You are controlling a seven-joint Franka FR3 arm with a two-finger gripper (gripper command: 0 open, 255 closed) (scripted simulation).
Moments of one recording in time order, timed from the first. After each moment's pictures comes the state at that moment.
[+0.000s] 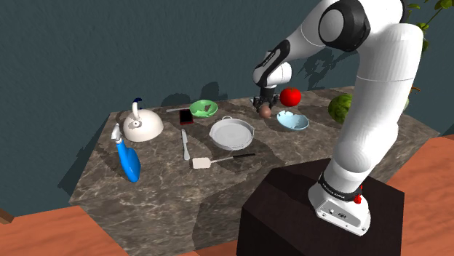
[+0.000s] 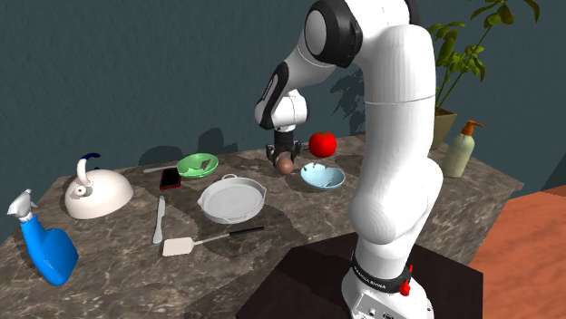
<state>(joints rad) -0.20 0.24 -0.31 -2.26 0.11 2.51 -0.01</state>
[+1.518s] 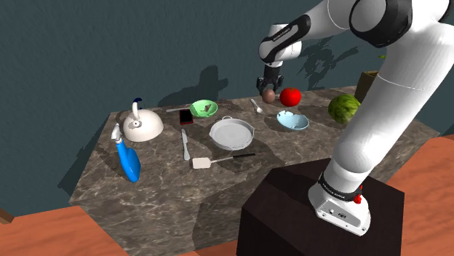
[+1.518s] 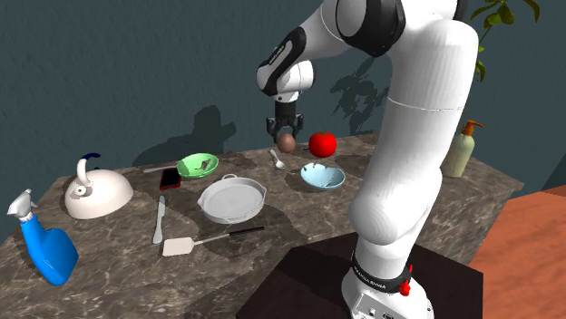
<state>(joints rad) -0.18 0.02 -0.34 -2.20 0.00 2.24 0.06</state>
